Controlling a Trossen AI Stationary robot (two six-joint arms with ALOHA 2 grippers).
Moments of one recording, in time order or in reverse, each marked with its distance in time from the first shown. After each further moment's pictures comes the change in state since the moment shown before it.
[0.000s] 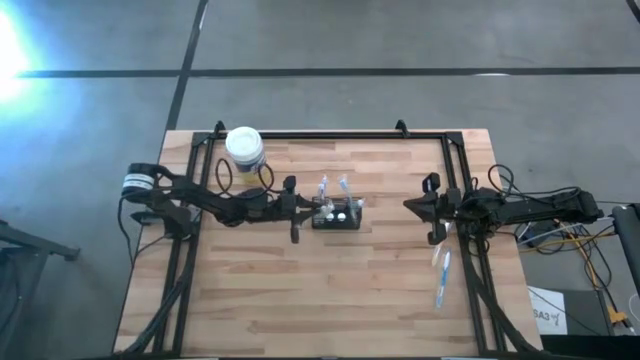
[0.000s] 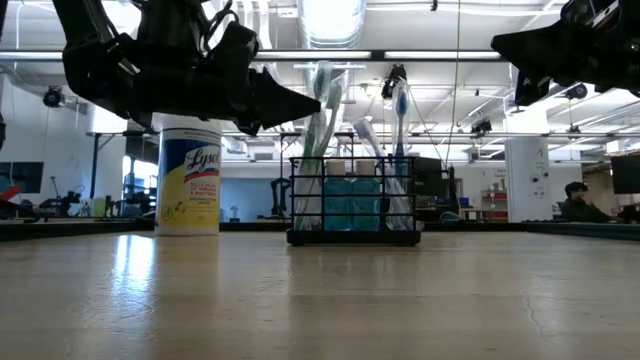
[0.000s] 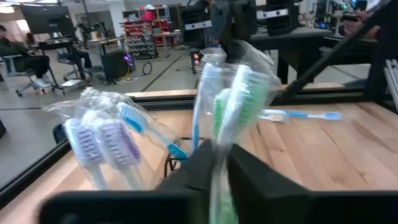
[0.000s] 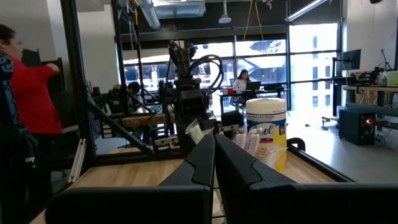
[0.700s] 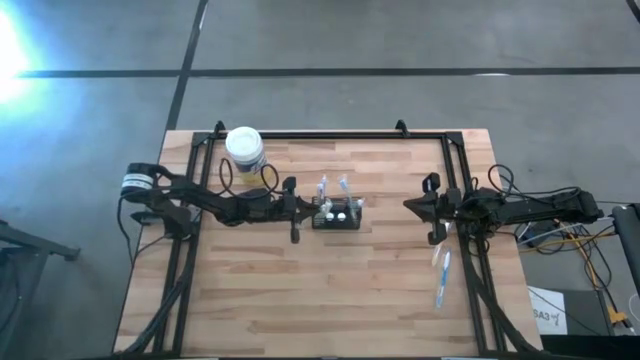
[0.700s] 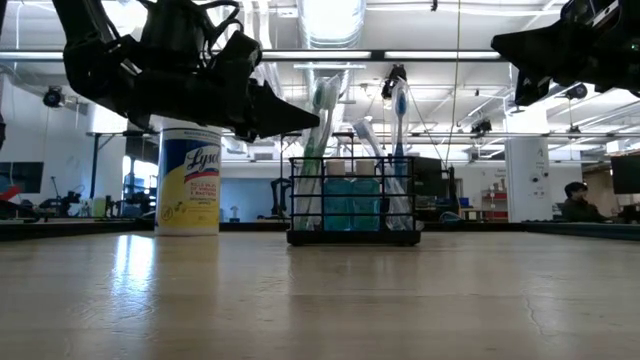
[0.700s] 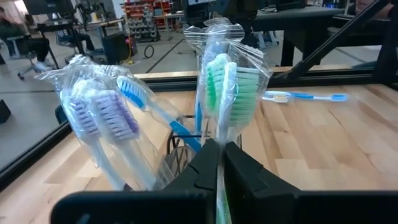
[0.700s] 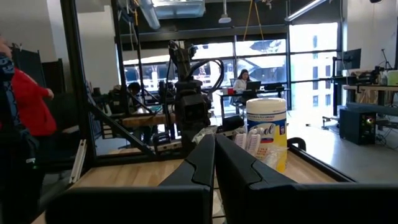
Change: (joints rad) left arm 0.005 -0.003 0.003 -0.092 -0.017 -0.007; right arm 0.000 0.000 0.000 0.001 0.000 0.005
